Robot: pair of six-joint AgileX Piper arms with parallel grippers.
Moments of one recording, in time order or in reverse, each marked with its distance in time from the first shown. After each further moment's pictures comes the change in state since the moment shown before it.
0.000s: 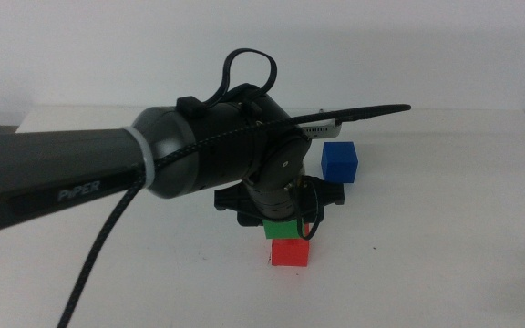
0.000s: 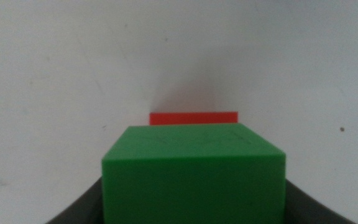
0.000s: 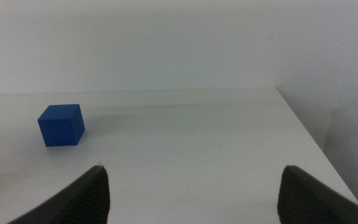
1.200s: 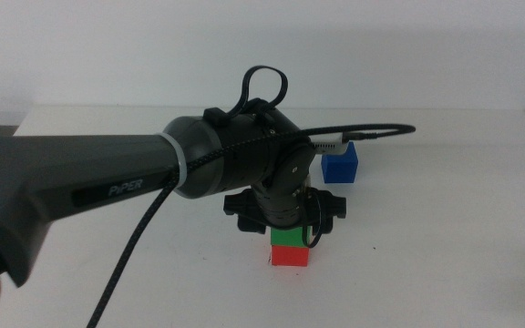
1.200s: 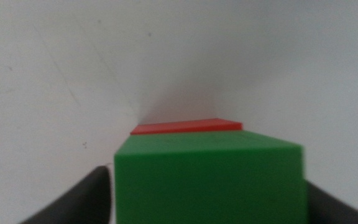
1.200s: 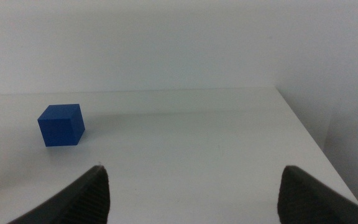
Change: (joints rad) left arm 0.018 0.097 -0.041 -0.055 -0.025 0.121; right arm 0.000 0.000 0.000 0.000 0.000 0.000
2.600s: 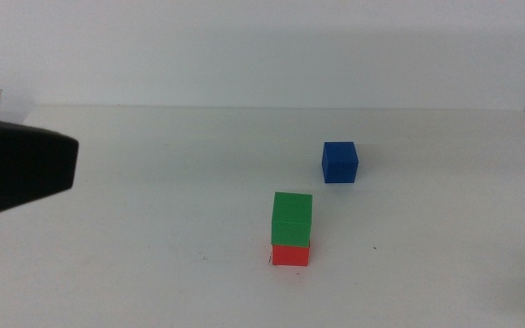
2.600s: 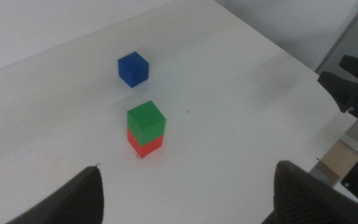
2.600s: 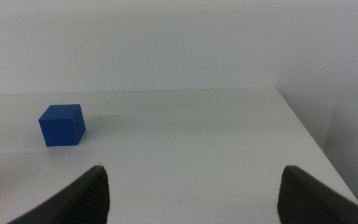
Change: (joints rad) left arm 0.000 -1.188 0.112 -0.214 0.390 0.642; right arm 0.000 0.000 0.000 0.000 0.000 0.000
